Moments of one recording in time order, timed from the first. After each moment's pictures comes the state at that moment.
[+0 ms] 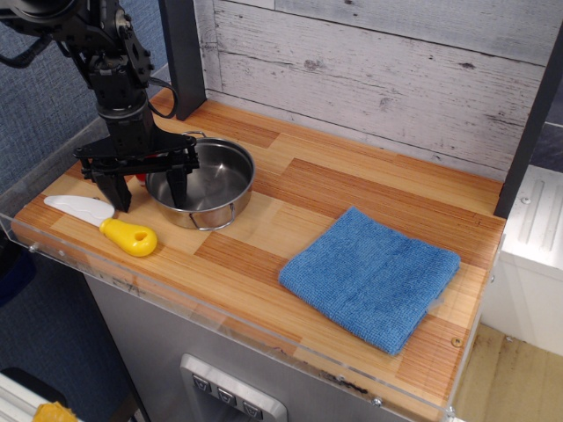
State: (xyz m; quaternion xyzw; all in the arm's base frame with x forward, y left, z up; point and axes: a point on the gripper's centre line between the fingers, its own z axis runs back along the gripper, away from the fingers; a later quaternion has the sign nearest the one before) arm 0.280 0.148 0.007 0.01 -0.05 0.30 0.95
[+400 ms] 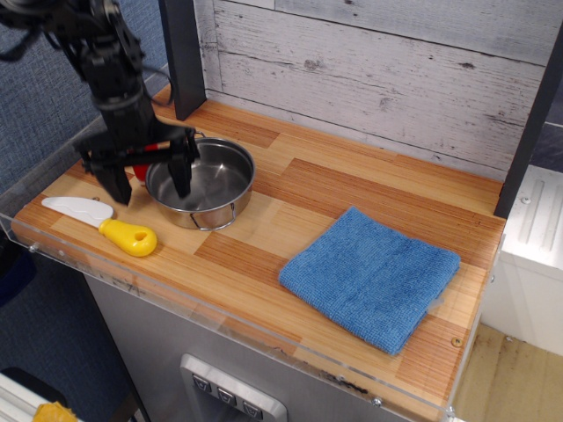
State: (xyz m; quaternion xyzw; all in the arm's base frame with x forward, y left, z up) arm 0.283 0.141 0.029 -0.02 -0.07 0.28 0.96
